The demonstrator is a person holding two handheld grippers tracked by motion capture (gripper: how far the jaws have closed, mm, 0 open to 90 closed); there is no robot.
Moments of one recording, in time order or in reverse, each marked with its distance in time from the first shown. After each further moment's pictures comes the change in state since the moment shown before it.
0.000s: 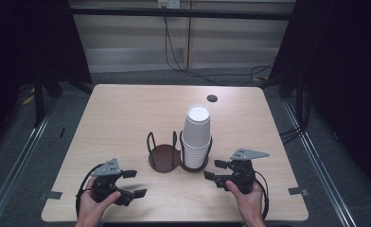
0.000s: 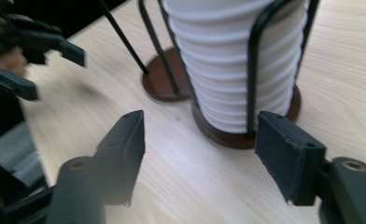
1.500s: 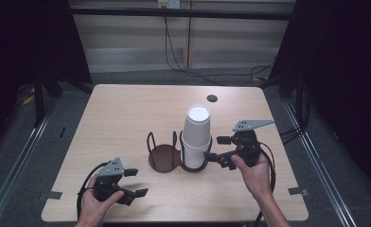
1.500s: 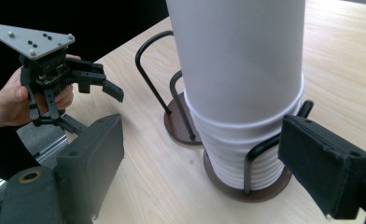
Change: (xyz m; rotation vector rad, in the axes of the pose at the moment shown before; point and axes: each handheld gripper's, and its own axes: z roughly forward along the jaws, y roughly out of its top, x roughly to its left) left arm -0.001 0.005 0.006 0.048 0.028 0.058; right arm 0.000 0.086 -0.022 0.042 0.087 -0.082
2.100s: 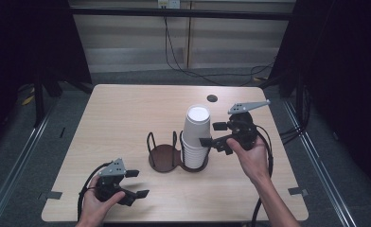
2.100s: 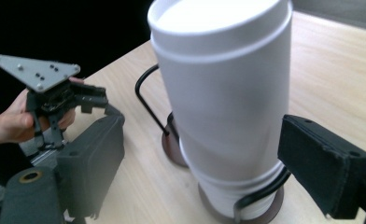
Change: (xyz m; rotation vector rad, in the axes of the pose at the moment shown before) left arm 0.000 -0.001 0.004 0.018 -0.014 -0.003; right arm -0.004 0.043 0.003 0.012 0.006 -0.025
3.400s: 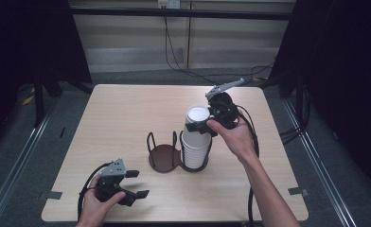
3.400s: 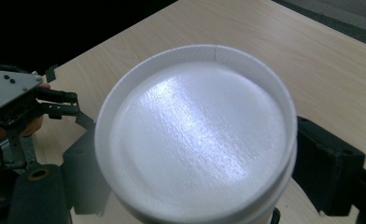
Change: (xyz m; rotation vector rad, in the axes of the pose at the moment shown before) left arm 0.000 0.000 0.000 0.009 0.000 -0.001; right arm -0.006 0.049 0.038 0.126 -0.054 -0.070
